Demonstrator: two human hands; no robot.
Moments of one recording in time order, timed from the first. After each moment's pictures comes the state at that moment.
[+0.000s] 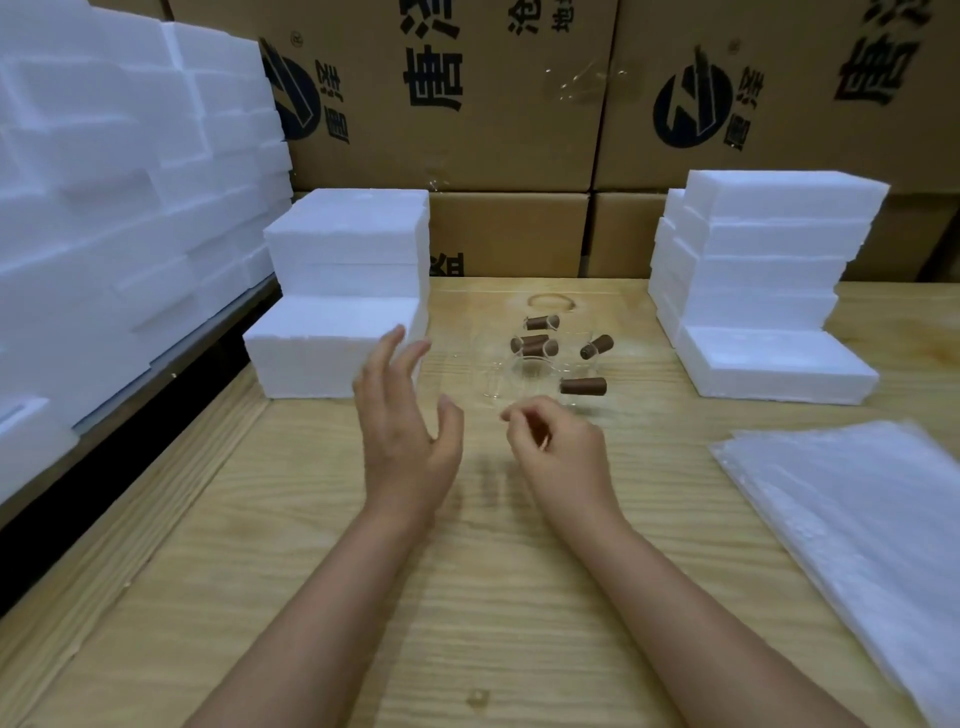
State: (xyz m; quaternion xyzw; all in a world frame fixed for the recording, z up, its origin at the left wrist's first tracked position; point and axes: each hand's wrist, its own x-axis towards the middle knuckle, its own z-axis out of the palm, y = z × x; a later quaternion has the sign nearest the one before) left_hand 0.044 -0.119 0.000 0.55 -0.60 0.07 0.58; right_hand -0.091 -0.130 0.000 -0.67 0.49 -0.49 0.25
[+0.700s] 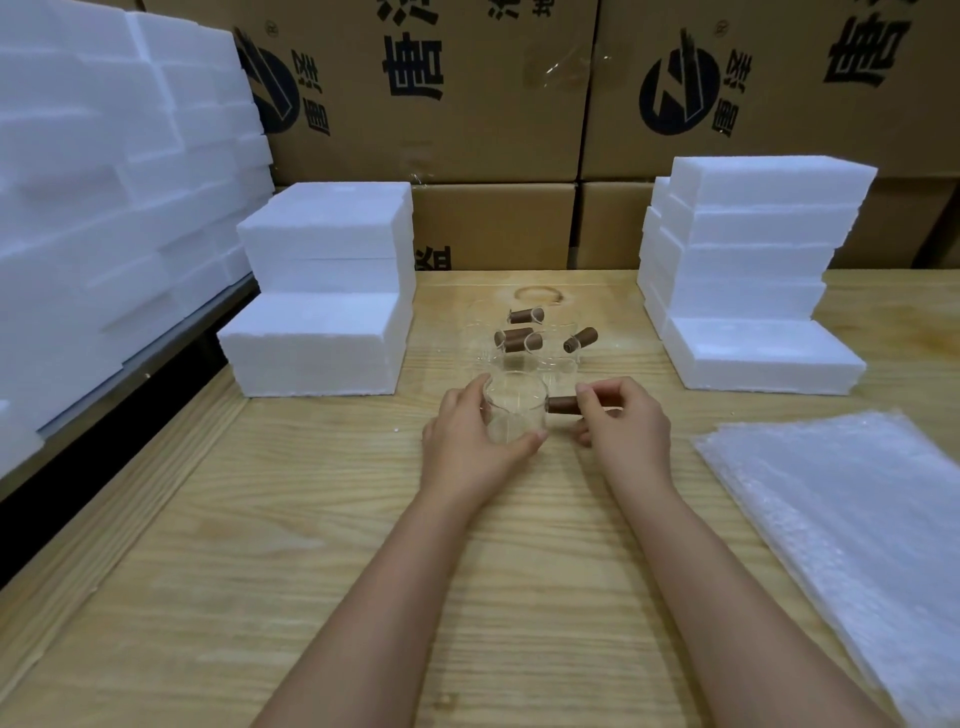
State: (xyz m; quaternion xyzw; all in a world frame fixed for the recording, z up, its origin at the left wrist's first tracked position) left_hand -0.007 -0.152 -0.020 0.66 -0.59 -0.20 0.42; right_hand -0.155 -0.176 -0.015 -0.53 0.59 -0.54 0.29
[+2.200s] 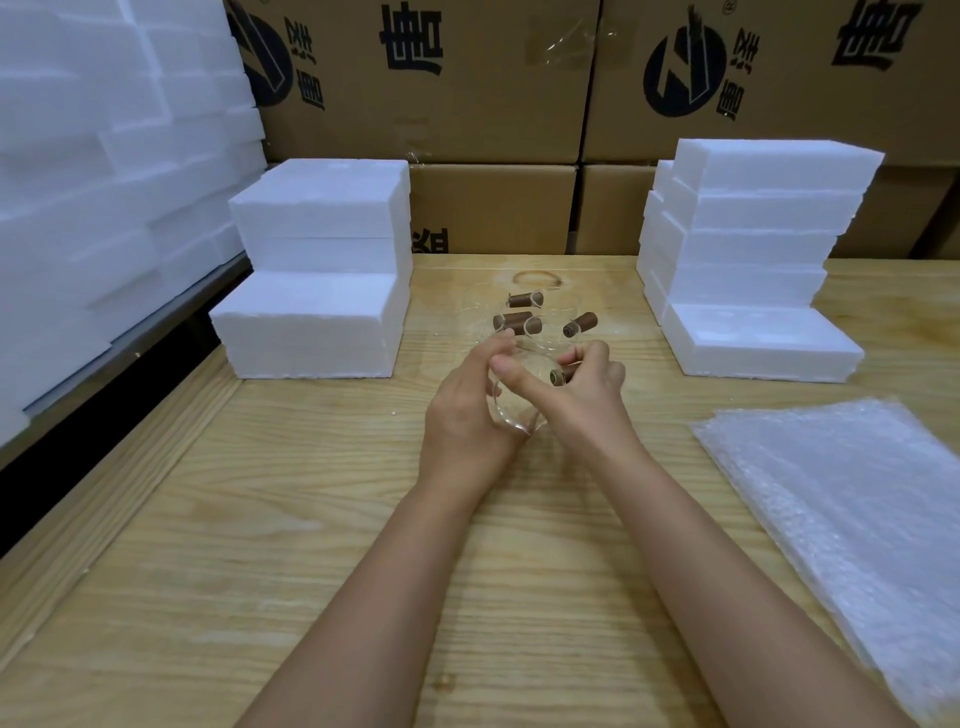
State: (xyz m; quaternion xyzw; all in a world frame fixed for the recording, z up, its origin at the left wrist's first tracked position) left_hand -0.013 -0.135 -0.011 0.53 -0.64 -0.09 0.55; right_hand -0.125 -0.156 0.018 -0.59 0.58 -0.42 0.36
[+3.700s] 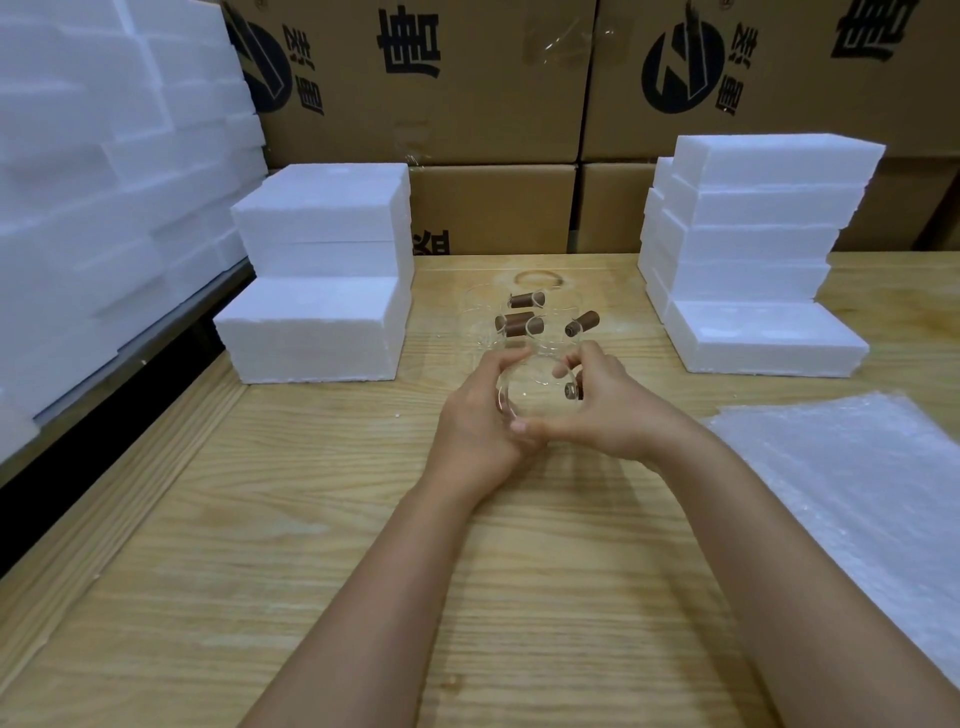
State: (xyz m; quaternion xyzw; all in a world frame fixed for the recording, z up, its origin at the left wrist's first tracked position) left_hand -0.006 -0.142 -0.014 0.52 -0.67 -0.19 0.49; right_hand -0.156 -0.155 0.037 -0.72 0.55 -0.24 0.34
